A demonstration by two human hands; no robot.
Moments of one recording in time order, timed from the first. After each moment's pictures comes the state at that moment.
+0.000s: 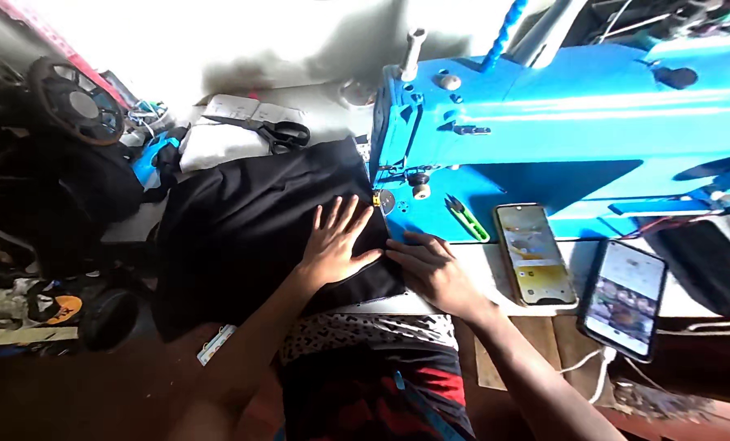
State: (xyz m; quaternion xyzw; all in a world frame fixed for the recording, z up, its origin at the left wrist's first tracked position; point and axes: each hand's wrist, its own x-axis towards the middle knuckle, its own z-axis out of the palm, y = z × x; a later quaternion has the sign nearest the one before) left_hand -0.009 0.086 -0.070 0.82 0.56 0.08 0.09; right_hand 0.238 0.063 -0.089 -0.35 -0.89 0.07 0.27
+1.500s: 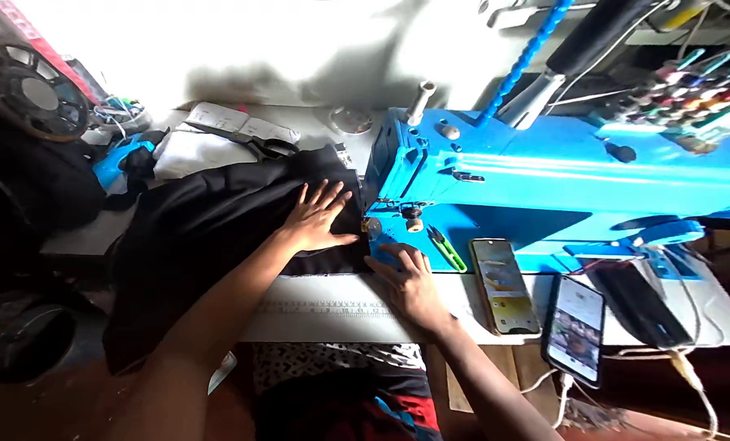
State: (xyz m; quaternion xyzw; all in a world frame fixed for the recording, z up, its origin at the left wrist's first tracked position) left_hand -0.039 0.185 -0.064 0.85 0.51 0.03 0.10; right_hand 0.214 0.085 -0.087 -0.42 -0.87 0.02 0.26
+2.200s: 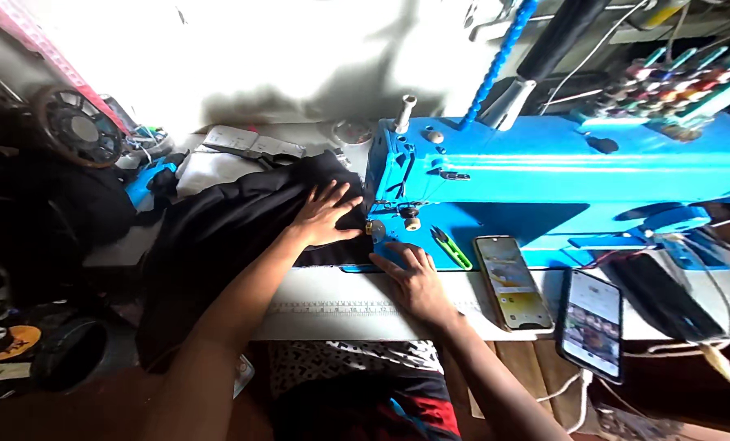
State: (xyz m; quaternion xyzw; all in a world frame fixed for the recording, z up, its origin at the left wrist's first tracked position) left_hand -0.043 0.201 -0.058 0.87 0.48 0.05 0.08; right_hand 0.211 0.086 -0.086 -0.43 -0.87 0.03 0.25
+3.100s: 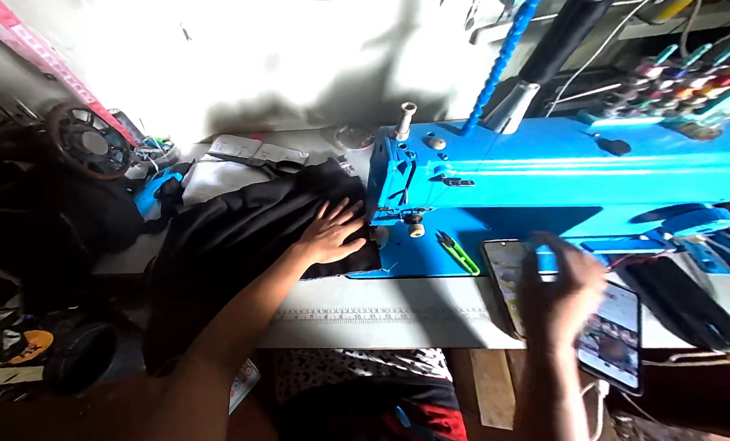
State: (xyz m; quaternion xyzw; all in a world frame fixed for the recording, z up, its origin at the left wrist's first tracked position) left_hand -0.036 0.182 -0.067 0.89 0.45 0.05 0.10; right_hand 0.313 0.068 -0.025 -0.69 -0.61 -0.05 0.37
